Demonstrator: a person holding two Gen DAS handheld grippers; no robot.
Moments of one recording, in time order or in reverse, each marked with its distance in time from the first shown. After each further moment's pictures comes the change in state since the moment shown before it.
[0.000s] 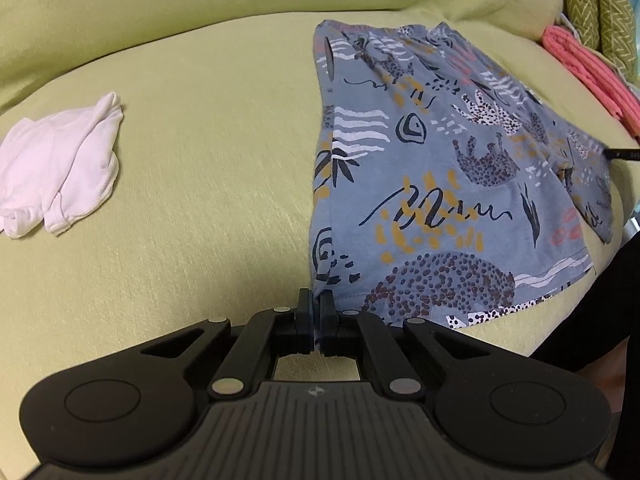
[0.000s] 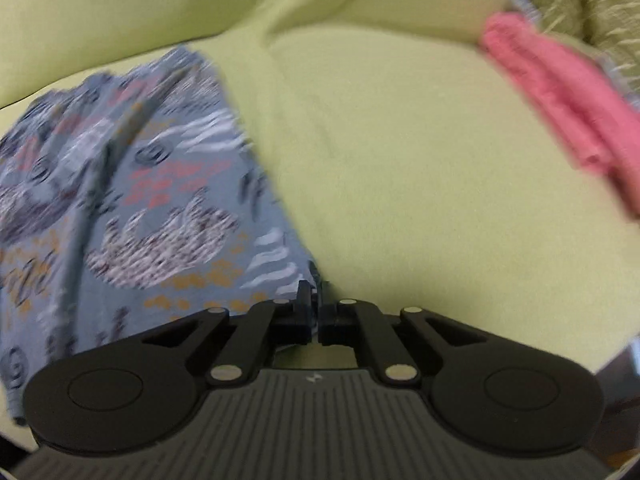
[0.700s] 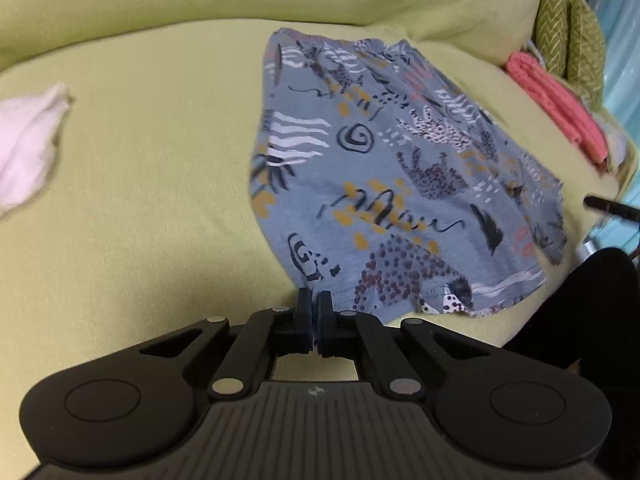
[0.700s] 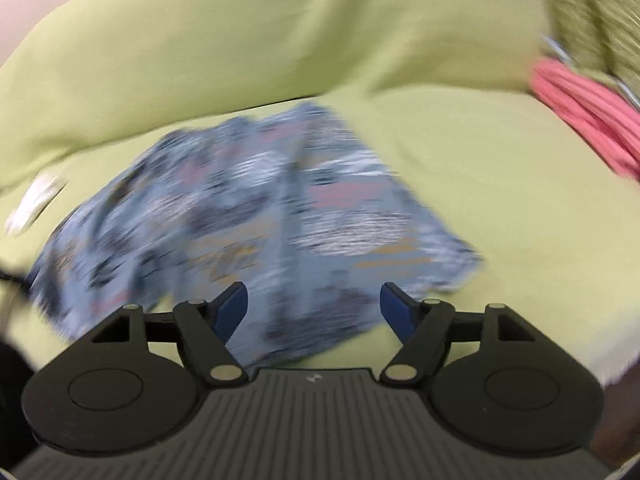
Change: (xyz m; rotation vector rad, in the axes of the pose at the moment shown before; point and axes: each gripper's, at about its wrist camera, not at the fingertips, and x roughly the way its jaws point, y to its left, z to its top) left arm 0.003 -0.015 -0.003 -0.024 -0.049 -0.109; right arm -0.090 0.060 -0.059 0.087 -0.154 0.245
